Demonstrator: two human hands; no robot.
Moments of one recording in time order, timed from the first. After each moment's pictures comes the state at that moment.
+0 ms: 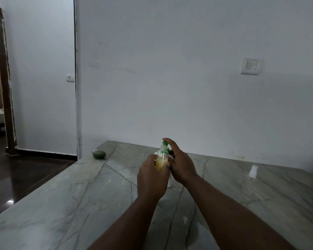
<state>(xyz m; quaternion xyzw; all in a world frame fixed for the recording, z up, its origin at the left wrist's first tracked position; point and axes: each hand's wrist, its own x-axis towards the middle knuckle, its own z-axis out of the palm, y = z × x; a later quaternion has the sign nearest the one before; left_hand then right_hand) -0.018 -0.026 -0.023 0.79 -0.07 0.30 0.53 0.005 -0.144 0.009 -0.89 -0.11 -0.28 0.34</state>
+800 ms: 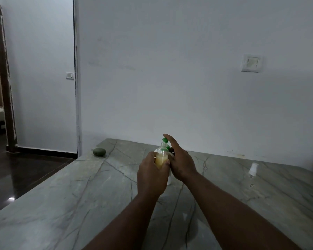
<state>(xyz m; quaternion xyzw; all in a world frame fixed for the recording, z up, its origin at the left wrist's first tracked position) -0.017 -0.026 -0.023 0.79 -0.07 0.31 0.53 0.005 -0.145 0.009 -0.89 -0.10 -0.28 0.33</state>
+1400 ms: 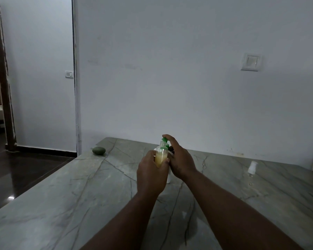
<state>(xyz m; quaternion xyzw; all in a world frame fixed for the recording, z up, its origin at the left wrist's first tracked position) -0.018 -0.026 -0.023 0.79 -0.08 0.31 0.53 0.005 -0.145 0.011 -0.89 -0.10 -0.28 0.34</state>
